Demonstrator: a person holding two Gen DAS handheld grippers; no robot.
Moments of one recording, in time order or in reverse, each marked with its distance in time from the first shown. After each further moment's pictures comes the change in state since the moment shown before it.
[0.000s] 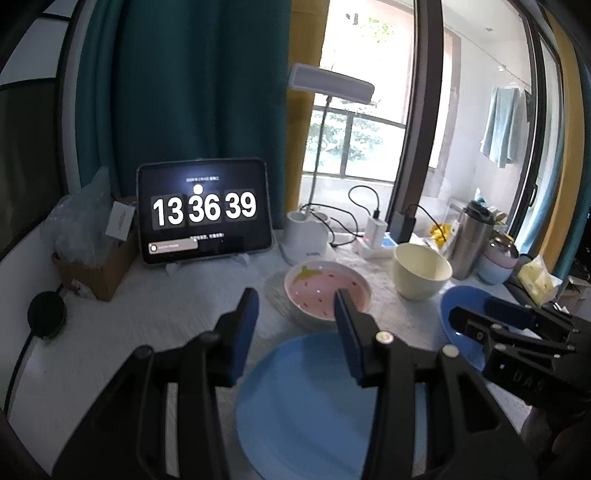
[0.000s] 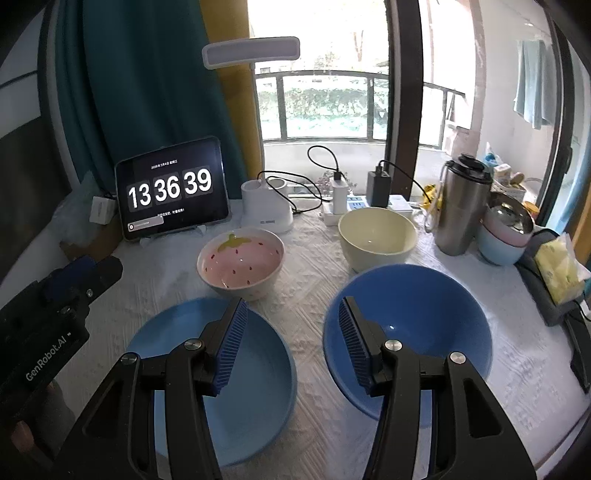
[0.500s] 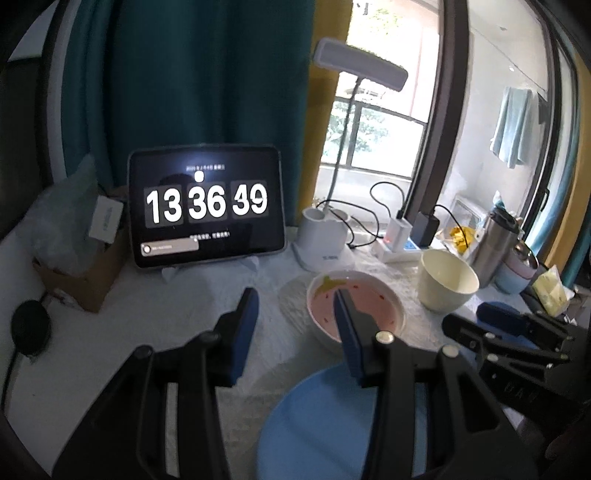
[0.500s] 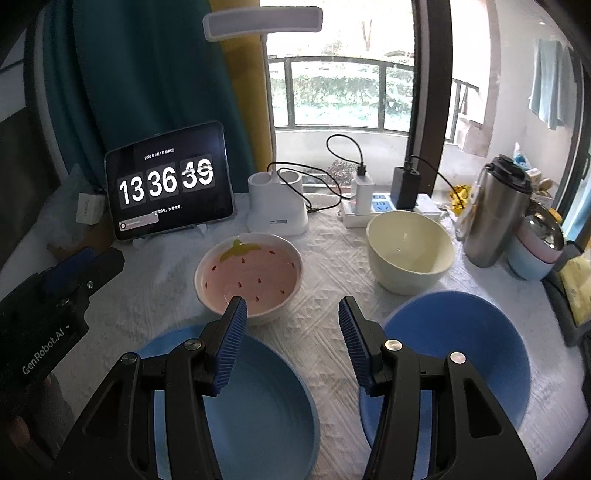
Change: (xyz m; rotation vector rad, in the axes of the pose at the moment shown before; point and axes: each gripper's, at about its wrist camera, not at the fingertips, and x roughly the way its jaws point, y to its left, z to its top) left arm 0.058 0.028 0.019 -0.043 0.060 -0.001; right arm 0.061 0.018 0.027 -0.019 0.058 0.019
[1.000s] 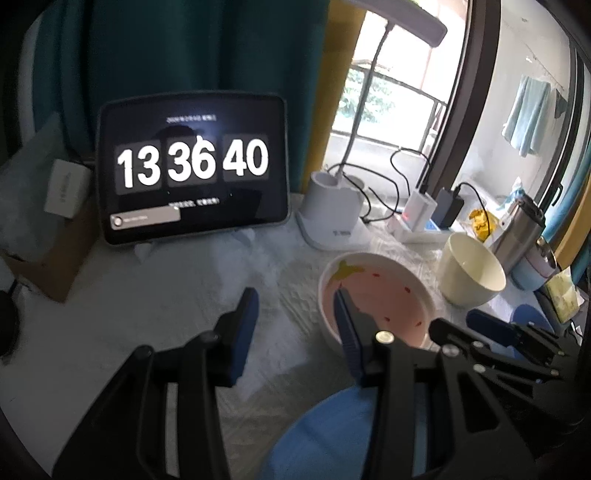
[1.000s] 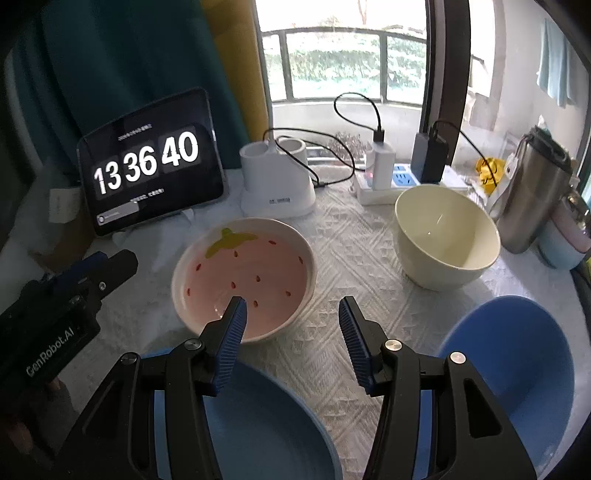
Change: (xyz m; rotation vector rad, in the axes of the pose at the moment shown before) left arm 0.071 0.008 0.000 -0.029 0.141 -0.010; right arm 0.068 0.000 0.010 0.046 0.111 0.012
